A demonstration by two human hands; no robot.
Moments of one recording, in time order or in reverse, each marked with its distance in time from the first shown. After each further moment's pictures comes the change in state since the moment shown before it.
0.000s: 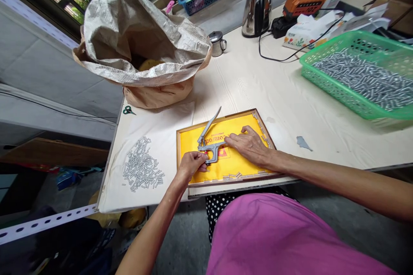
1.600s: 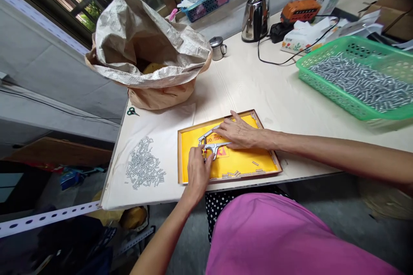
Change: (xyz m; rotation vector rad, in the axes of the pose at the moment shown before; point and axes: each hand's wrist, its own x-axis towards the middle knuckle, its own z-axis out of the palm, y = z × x) left_hand -0.022 -0.015 0.029 0.593 0.466 0.695; right_hand 0.045 0.031 -0.019 0.082 -0.193 -0.190
